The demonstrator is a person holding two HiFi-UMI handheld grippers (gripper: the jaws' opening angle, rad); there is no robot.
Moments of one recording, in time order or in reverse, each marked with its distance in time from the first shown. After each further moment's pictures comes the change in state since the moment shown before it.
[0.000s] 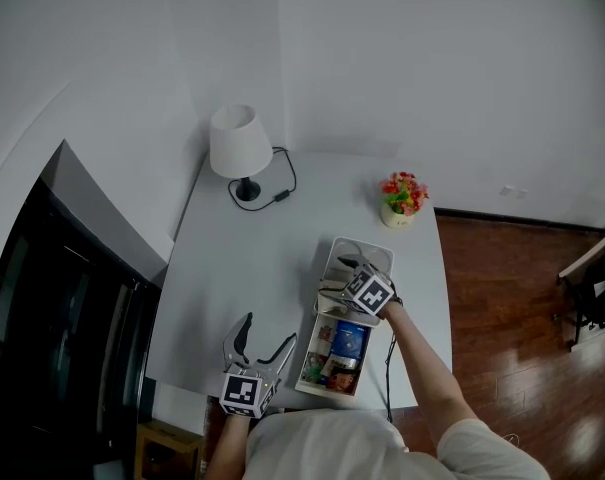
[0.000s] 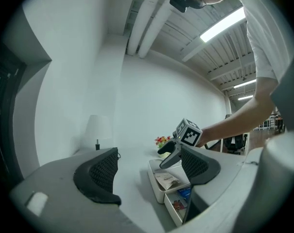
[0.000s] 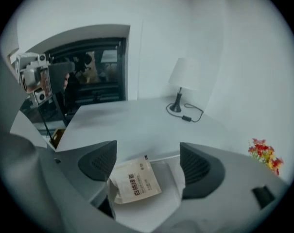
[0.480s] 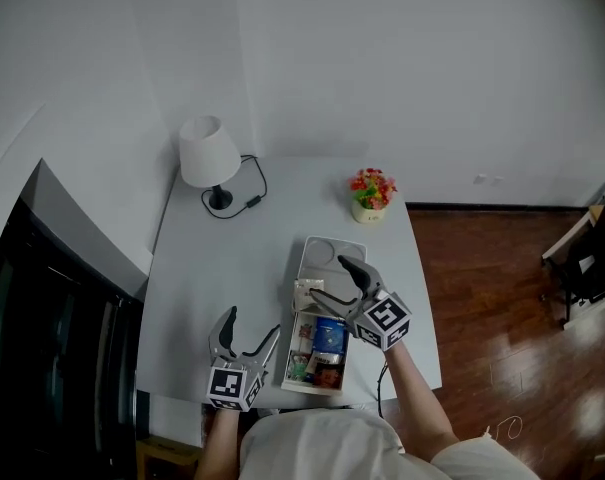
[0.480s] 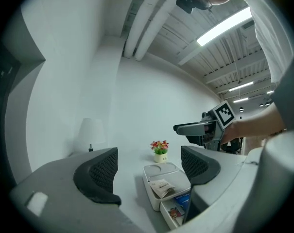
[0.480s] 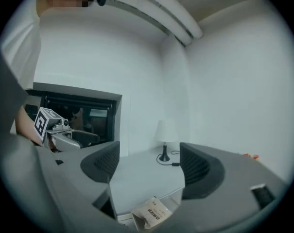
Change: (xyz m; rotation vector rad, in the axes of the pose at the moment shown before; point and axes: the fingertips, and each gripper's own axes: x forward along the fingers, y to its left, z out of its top) left arm 0.016 -0.009 0.015 0.004 -0.035 -0.051; right arm -0.162 0.024 0.072 0.184 -0.634 -0.194
